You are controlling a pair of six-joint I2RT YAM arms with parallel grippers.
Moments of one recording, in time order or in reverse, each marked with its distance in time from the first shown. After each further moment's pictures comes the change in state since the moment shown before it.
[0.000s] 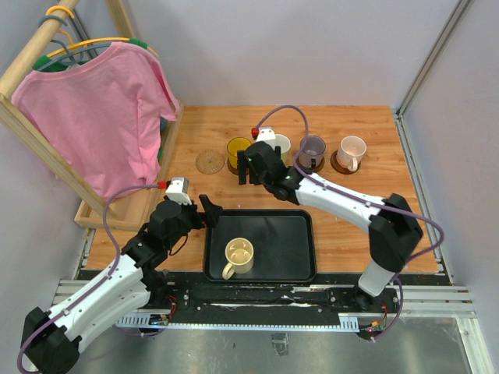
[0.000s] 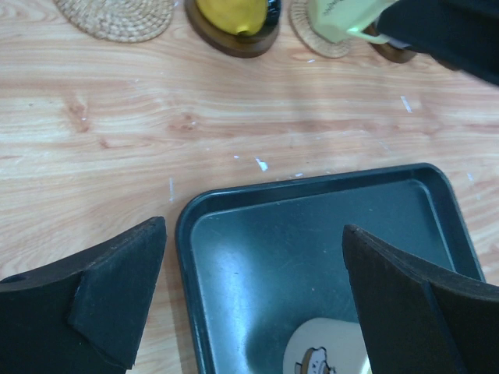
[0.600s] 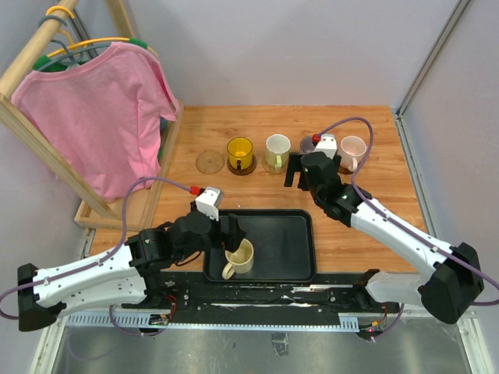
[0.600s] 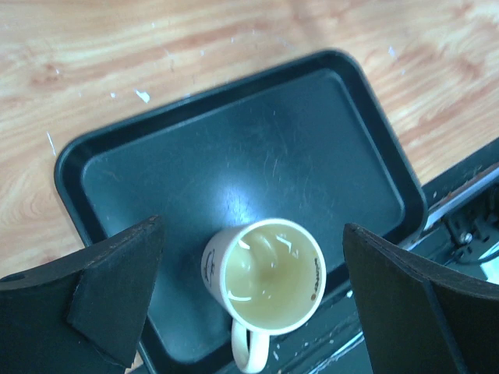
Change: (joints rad) left arm -0.535 0.159 0.291 -0.359 -0.237 -0.110; right arm -0.179 -0.479 -0.379 -0.018 0.090 -0.016
